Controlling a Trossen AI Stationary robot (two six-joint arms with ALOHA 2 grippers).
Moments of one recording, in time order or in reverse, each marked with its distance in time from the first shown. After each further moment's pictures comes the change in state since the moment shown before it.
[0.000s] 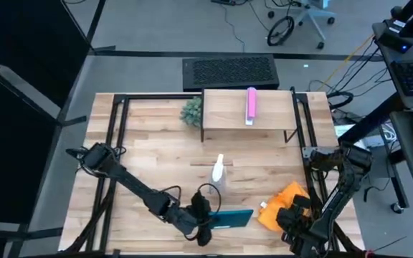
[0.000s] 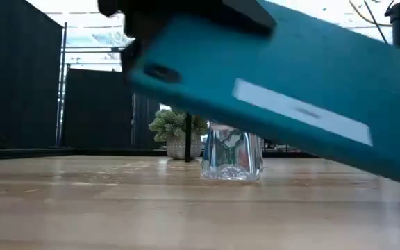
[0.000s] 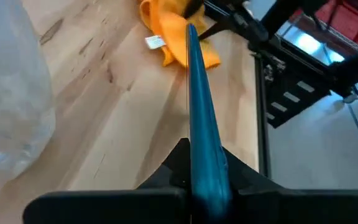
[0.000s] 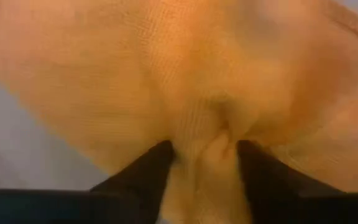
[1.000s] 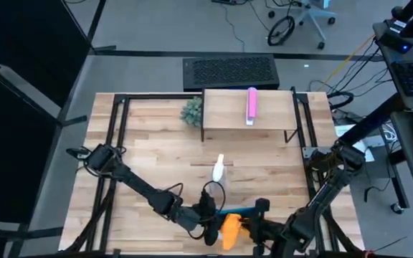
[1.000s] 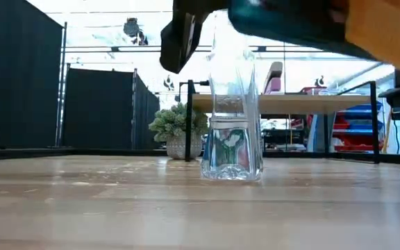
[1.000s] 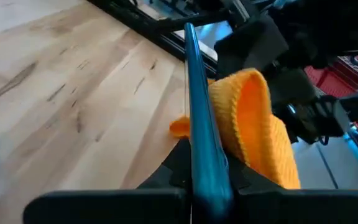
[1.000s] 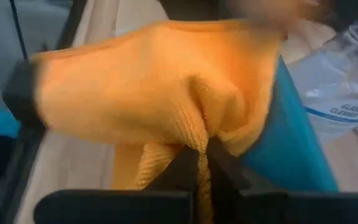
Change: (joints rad) left arm 0.002 0.015 0.036 0.152 0.000 0.033; right arm -0.204 -0.028 0.227 0.319 0.692 -0.894
